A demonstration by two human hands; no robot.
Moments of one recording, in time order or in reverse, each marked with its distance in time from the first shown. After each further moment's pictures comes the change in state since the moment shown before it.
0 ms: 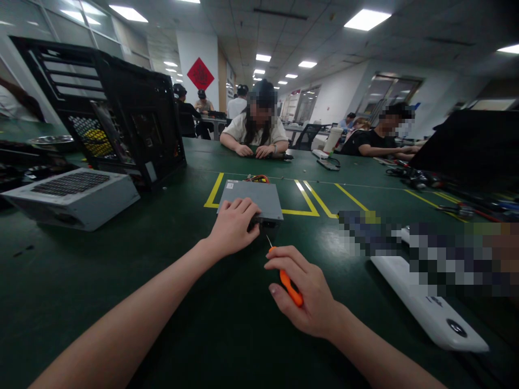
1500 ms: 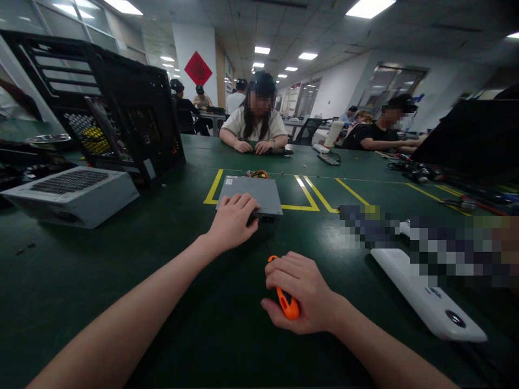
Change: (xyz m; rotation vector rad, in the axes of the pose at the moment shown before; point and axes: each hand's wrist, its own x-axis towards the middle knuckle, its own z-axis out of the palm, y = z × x) left_hand 0.001 -0.001 0.002 0.025 -0.029 -0.006; right_hand -0.001 0.006 0.003 -0.094 -0.106 -0.249
